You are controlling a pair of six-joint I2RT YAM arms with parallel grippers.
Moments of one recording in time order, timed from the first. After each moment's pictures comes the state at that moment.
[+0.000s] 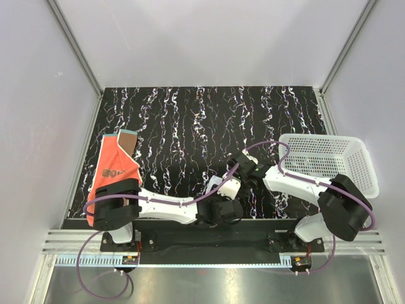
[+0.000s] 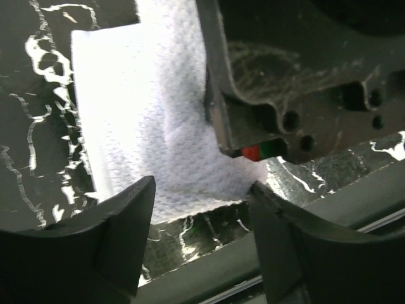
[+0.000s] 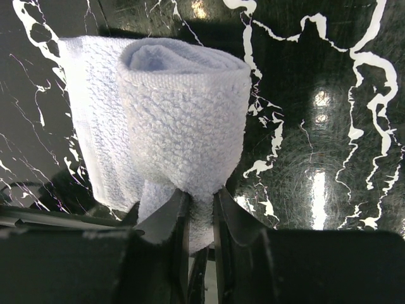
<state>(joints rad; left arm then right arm) -1.42 1.69 0.96 -0.30 -0.64 -0.74 0.80 1.42 0.78 -0.52 0.02 1.06</state>
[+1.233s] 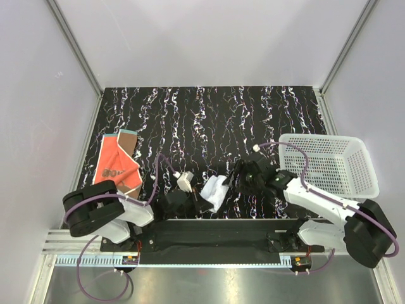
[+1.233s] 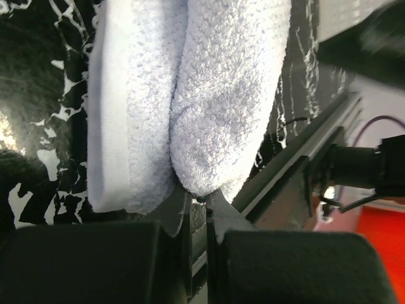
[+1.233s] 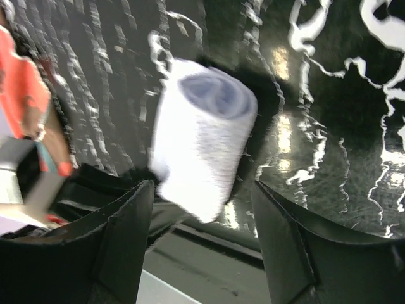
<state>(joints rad) -1.10 1.43 0.20 0.75 -0.08 -1.08 0.73 1.15 0.65 -0.34 -0.04 1.04</state>
